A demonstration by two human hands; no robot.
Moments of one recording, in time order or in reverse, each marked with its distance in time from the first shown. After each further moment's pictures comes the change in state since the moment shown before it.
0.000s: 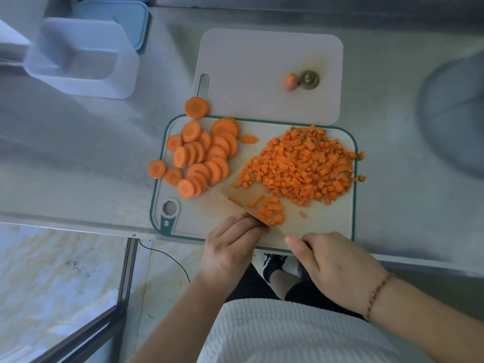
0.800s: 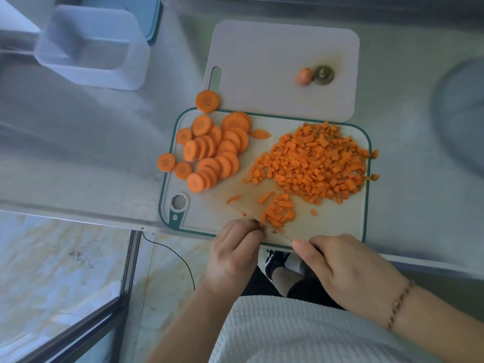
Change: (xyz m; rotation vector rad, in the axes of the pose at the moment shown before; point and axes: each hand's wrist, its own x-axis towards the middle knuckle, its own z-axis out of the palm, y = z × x) left_hand -0.016 0.005 -0.001 0.043 0.108 -0.086; right_hand -0.007 -0.020 -0.010 0.078 -0.047 -0.028
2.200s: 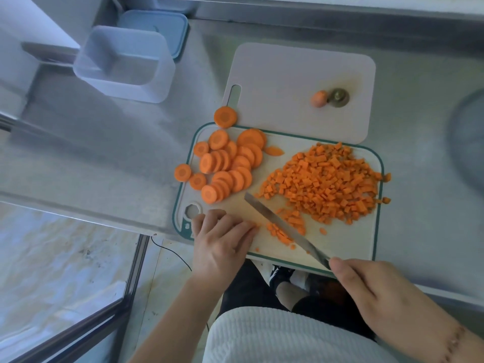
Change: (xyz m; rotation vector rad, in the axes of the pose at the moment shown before) left_hand 0.022 -0.027 -0.024 0.274 -0.049 -0.111; right_hand -0.014 0.024 -0.010 0.109 0.094 0.053
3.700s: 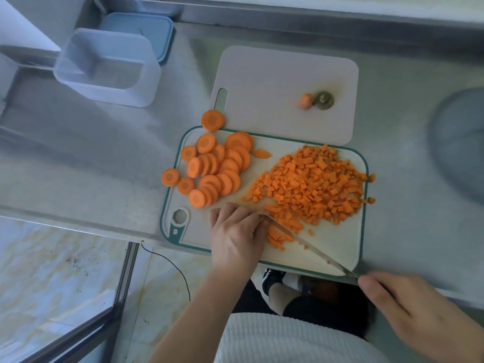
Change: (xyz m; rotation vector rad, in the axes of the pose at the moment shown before) left_hand 0.025 0.038 0.026 -0.076 -0.078 -0.126; right_hand -0.017 0.055 -0.013 -0.029 0.099 -0.059
